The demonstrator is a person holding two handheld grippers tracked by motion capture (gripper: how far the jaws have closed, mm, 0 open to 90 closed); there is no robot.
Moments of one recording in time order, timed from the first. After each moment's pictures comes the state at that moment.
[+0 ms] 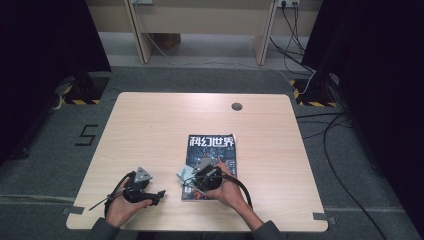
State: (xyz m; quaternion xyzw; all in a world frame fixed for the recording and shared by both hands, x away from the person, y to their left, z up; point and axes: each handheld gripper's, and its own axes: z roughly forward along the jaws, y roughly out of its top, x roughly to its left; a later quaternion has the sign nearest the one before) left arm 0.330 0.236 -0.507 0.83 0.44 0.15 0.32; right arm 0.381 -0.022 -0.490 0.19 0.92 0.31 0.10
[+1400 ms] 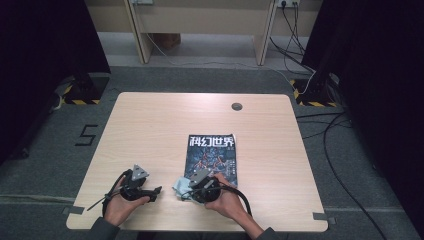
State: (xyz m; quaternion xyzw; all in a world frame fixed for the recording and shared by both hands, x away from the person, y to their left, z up) left arm 0.334 0.243 -0.506 0.81 0.46 0.18 0.31; right arm 0.349 -0.017 -0.490 0.15 0.93 0.31 0.09
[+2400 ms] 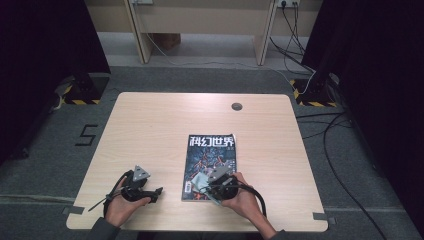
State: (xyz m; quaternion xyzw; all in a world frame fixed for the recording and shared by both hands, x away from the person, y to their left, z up) left arm 0.332 0.240 -0.507 0.82 0.46 0.18 0.31; right arm 0.355 -0.070 -0.486 0.22 0.92 0.29 0.10
